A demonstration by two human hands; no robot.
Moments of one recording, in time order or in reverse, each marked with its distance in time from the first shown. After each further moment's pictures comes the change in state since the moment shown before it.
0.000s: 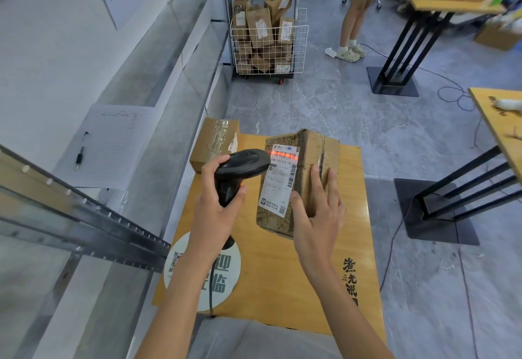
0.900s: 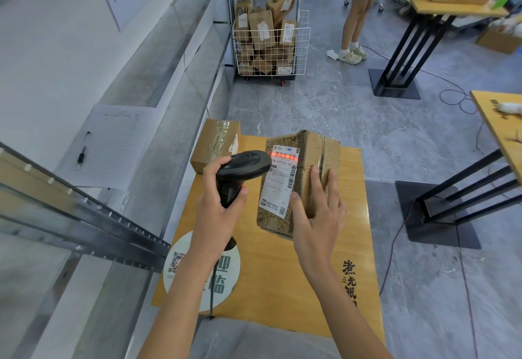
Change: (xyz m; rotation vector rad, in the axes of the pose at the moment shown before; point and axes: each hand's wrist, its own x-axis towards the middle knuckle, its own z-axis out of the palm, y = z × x) left_hand -0.002 0.000 0.004 -0.001 0.023 -0.003; right_hand 0.003 0.005 0.002 -0.016 0.026 -0.024
